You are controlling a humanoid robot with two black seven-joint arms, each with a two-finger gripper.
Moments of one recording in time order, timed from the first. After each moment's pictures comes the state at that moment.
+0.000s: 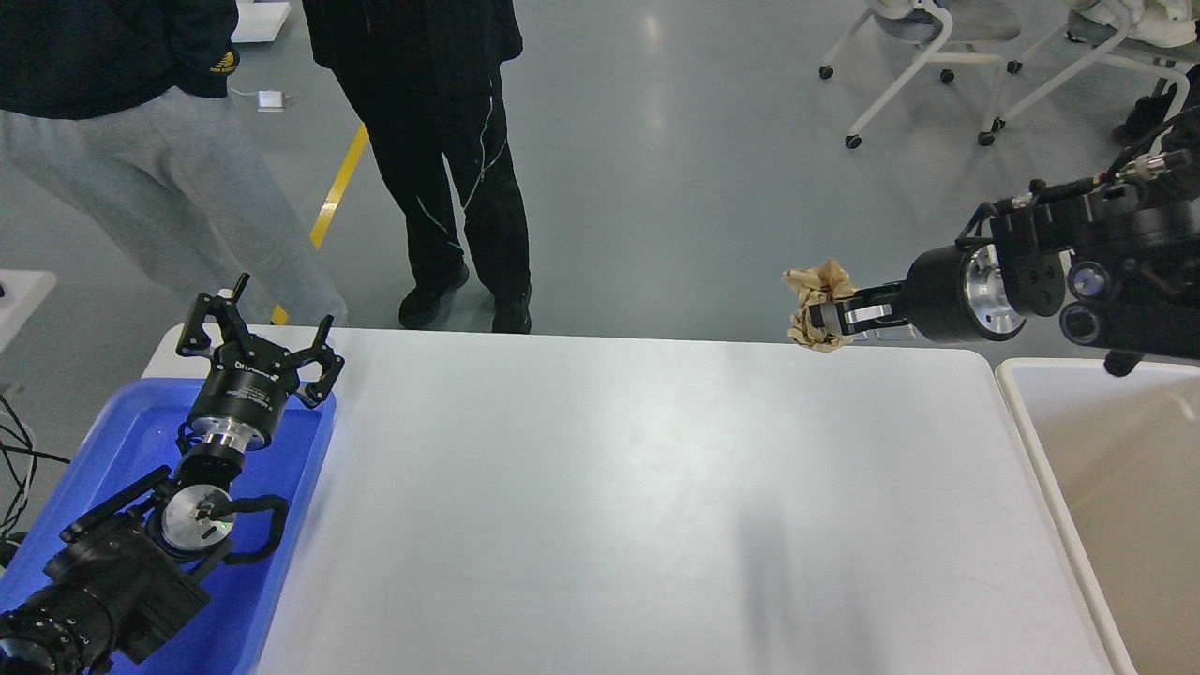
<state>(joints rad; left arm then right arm) -0.58 0.33 -0.75 -0.45 -0.16 -0.63 -0.53 1.92 -0.61 -0.89 1.41 -0.79 0.05 0.18</state>
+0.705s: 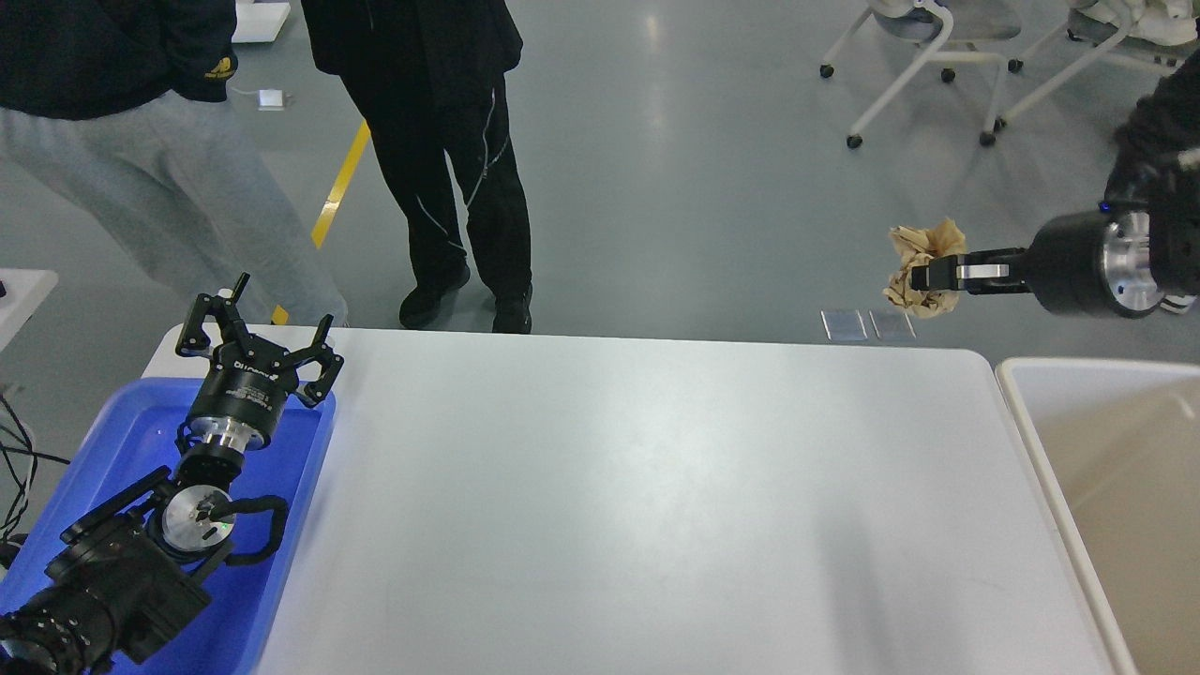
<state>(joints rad) -0.58 0.33 -0.75 -0.45 -0.16 -0.63 -0.53 2.00 -0.86 -0.95 1.45 -0.73 0.09 0.19</state>
